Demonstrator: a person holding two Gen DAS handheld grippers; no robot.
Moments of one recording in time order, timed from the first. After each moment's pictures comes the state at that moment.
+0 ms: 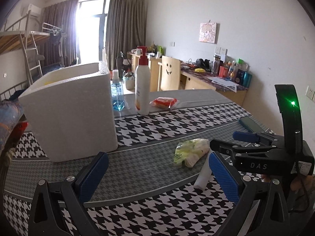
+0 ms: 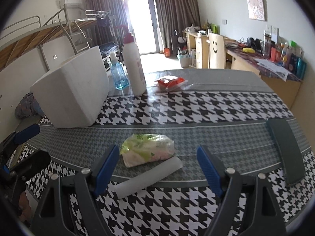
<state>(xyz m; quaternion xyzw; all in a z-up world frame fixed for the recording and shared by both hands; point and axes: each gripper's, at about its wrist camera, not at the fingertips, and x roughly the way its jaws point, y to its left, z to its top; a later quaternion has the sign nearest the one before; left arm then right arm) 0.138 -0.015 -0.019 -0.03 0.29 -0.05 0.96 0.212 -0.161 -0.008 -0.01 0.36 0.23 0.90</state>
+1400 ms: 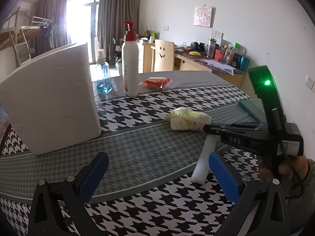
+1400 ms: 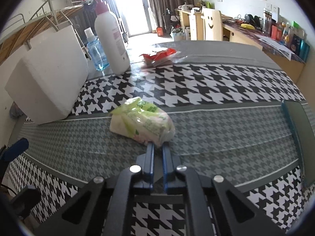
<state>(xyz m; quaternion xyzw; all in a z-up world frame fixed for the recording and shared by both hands) 0.161 -0.037 -0.051 -0.01 0.34 -0.07 0.94 0.255 -0.159 -0.046 0.00 0.43 0.20 0.88</state>
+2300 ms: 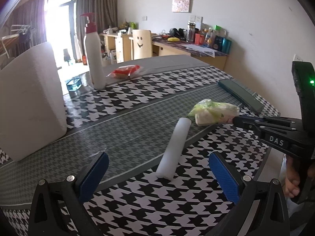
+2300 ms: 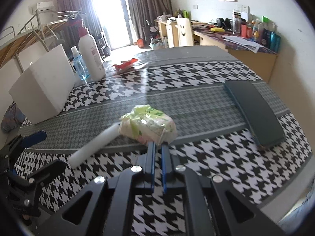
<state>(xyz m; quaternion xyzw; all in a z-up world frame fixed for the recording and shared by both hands) 0.168 -0.086 -0.067 0.03 0.37 -0.13 0.92 0.195 -0.233 -0.032 0.02 0.40 0.13 0.91</state>
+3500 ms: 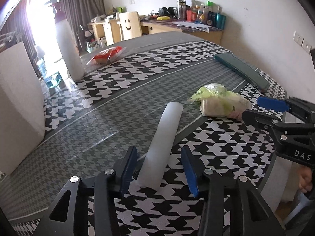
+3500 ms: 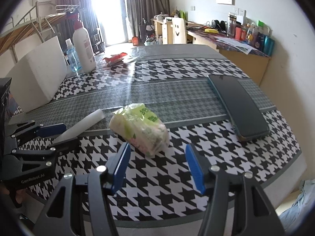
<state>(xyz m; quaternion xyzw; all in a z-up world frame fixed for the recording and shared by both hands) 0.201 -0.119 -0.095 0.08 0.43 -0.15 0.89 0.186 -0.247 -0.040 -0.03 0.40 0.11 0.91</state>
